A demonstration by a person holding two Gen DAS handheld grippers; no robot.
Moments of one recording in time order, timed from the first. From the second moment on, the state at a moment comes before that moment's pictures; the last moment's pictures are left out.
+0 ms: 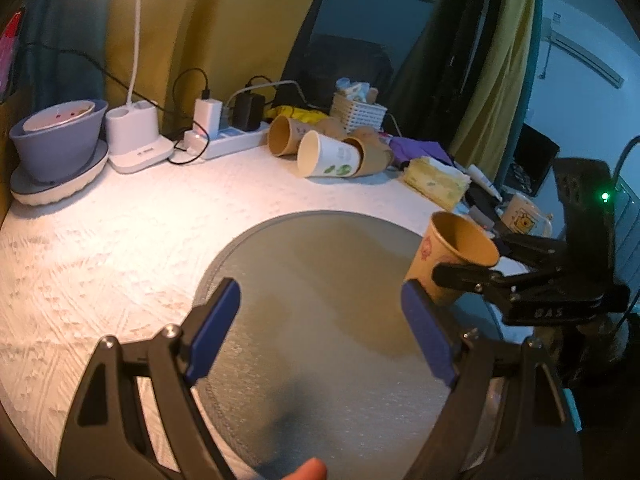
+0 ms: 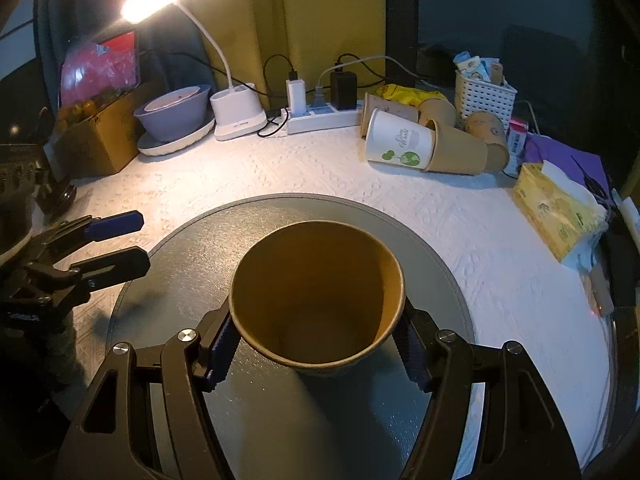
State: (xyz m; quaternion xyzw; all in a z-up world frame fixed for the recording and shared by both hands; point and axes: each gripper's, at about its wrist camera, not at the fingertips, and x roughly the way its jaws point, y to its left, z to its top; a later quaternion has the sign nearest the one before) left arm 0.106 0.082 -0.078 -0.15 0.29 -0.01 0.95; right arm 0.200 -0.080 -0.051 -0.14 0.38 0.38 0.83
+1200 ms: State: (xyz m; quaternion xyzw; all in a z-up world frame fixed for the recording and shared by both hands) left arm 0.049 0.012 -0.053 -0.12 0.27 -0.06 0.95; right arm 0.131 -0.134 -0.037 -0.12 0.35 0.35 0.86
